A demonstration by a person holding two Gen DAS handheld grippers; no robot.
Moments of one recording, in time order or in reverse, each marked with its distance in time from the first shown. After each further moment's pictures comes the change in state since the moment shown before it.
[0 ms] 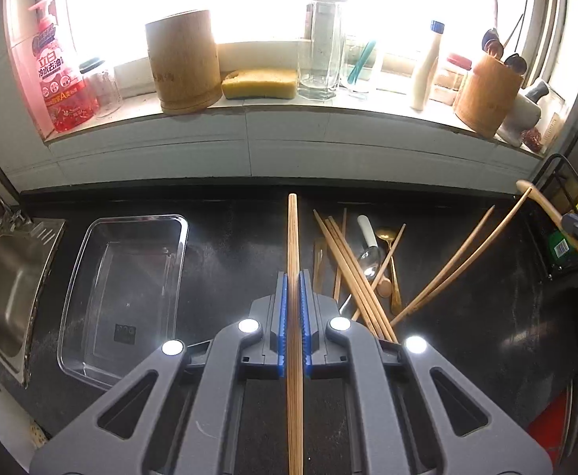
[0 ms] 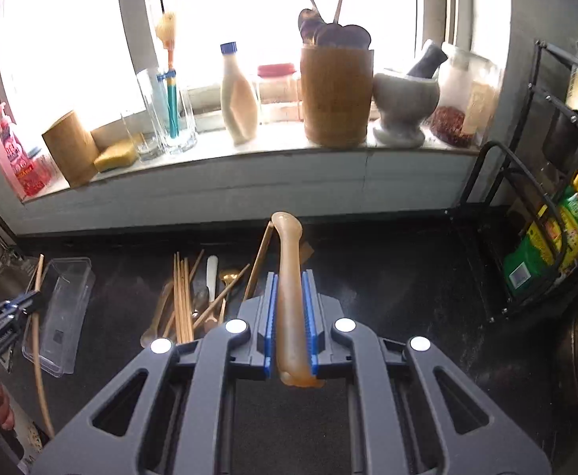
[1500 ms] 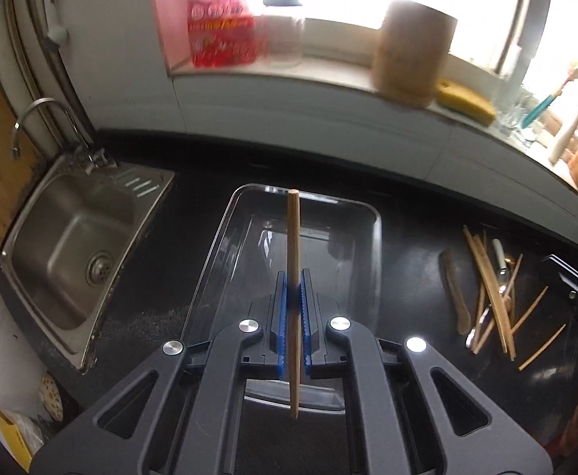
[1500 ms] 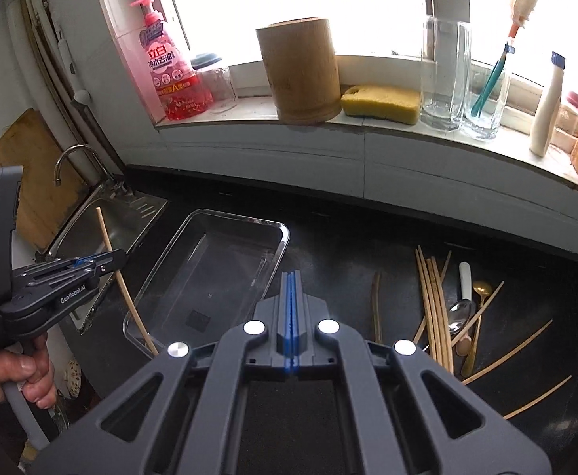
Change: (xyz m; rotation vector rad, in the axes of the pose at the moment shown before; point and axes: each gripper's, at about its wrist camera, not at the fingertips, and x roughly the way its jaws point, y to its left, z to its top) left arm 0.009 0.227 -0.011 -0.216 0.075 0.158; right arm 0.058 0.304 -0.015 -0.239 0.138 0.380
